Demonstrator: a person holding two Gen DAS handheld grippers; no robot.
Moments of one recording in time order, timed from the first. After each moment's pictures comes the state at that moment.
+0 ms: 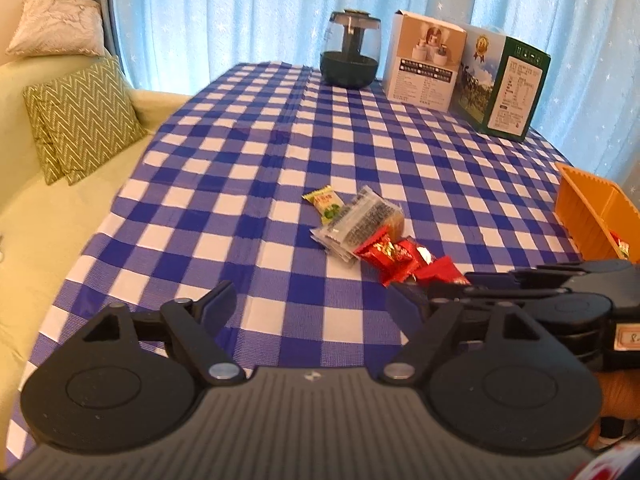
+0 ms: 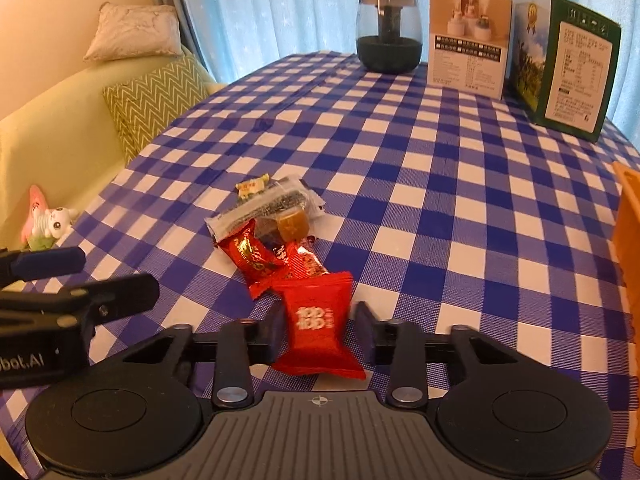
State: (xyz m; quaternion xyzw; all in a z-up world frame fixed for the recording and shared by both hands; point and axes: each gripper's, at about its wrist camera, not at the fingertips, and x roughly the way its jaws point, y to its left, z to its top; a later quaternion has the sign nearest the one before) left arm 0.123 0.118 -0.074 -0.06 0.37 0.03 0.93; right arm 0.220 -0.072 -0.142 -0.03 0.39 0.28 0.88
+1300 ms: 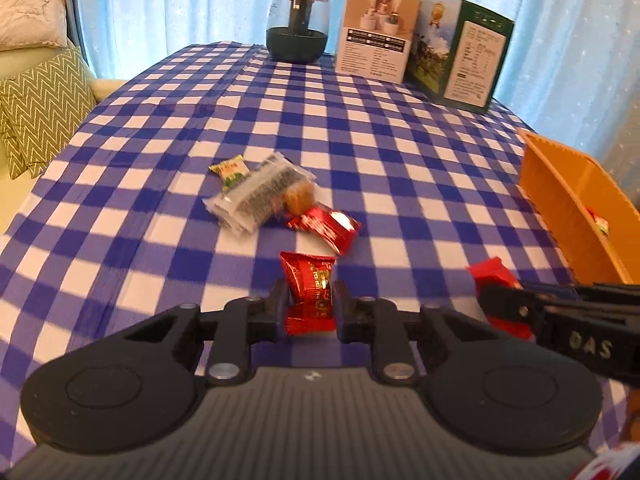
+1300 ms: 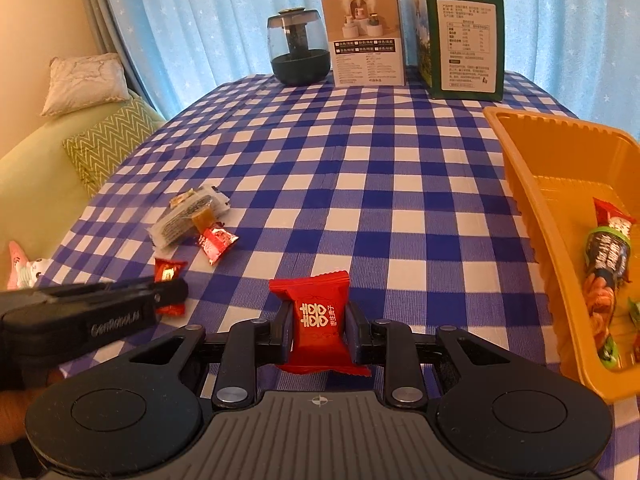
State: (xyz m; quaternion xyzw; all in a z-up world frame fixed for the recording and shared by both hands) left arm 0.135 0.052 -0.097 -0.06 0.38 -0.01 0.92; right arm 0.184 -0.171 -0.126 0.04 0.38 0.21 0.90
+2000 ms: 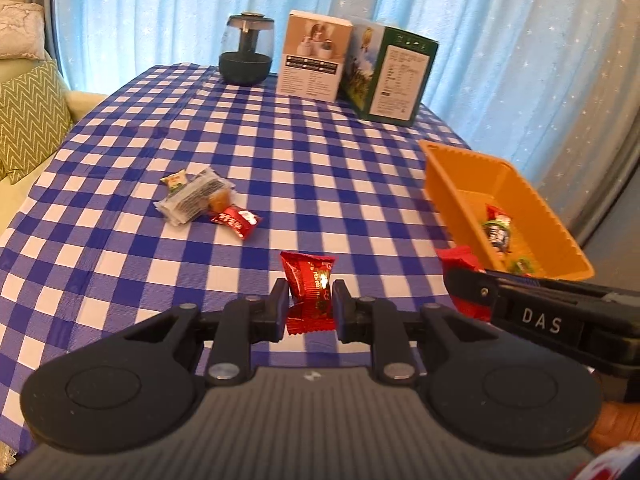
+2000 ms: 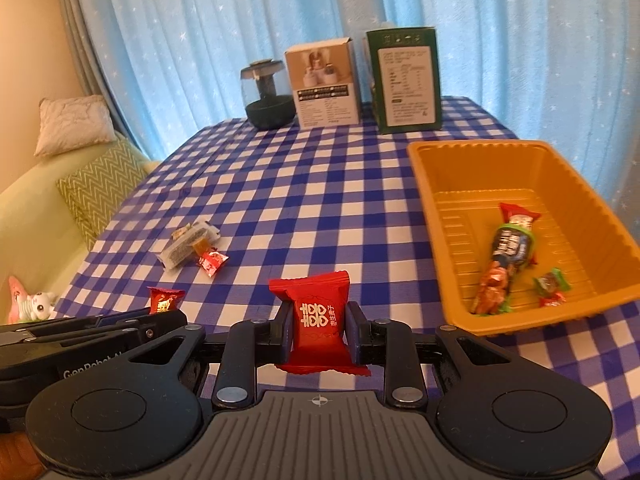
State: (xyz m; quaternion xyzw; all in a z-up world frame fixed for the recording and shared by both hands) left arm 0.068 -0.003 -0.034 -0.08 0.37 -0.06 0.93; right arm 0.119 -0.224 -0.071 0.07 0.35 0.17 0.92
